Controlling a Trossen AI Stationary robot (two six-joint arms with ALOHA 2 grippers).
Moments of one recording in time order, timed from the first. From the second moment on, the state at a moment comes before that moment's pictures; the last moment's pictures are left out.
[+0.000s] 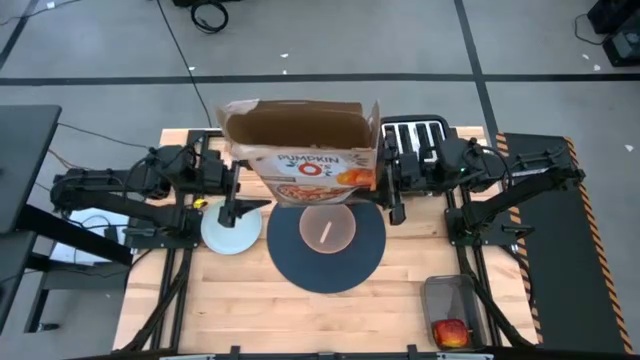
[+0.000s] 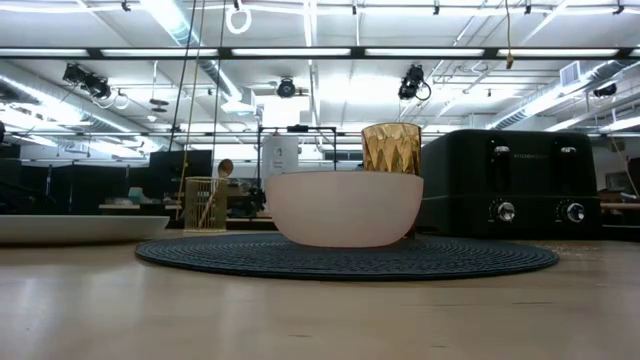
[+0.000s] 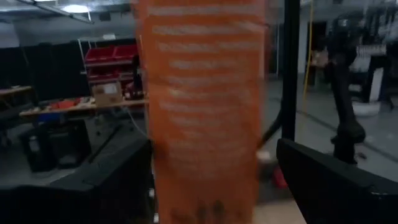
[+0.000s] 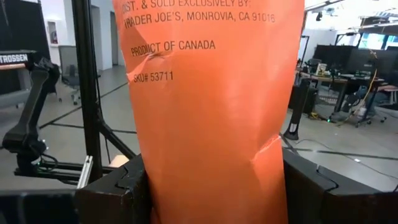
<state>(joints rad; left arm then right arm) -0.02 0.89 0.94 0.08 0.04 0.07 0.15 1.14 1.21 -0.01 0.10 -0.11</state>
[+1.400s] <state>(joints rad) 0.02 0.99 0.94 0.19 0.06 -0.01 0.15 1.17 1.21 -0.06 0.11 -0.16</state>
